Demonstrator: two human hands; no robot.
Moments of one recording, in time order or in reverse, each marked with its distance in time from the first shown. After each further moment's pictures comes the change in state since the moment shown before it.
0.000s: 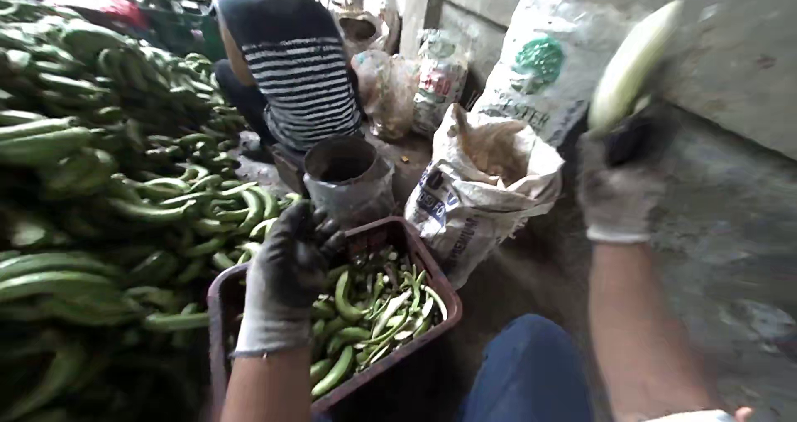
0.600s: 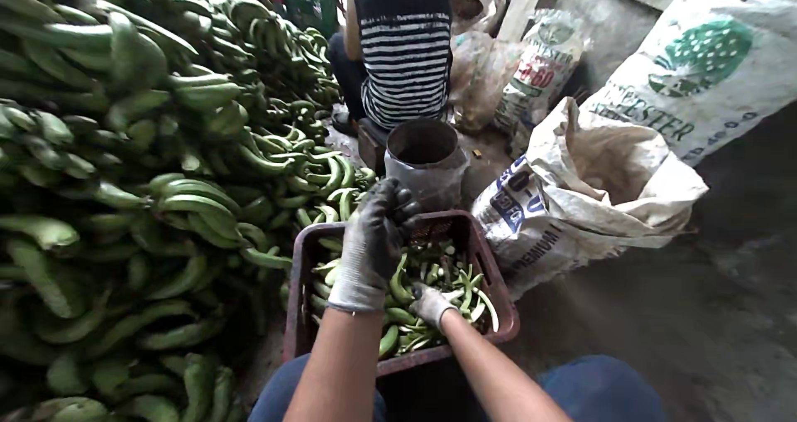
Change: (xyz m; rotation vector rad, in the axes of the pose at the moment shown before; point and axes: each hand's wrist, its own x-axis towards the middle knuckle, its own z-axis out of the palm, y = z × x) left_hand 0.006 -0.001 -0.007 0.049 0.080 0.038; right_hand -0.330 -0.177 0.198 0.202 -1.806 0.273
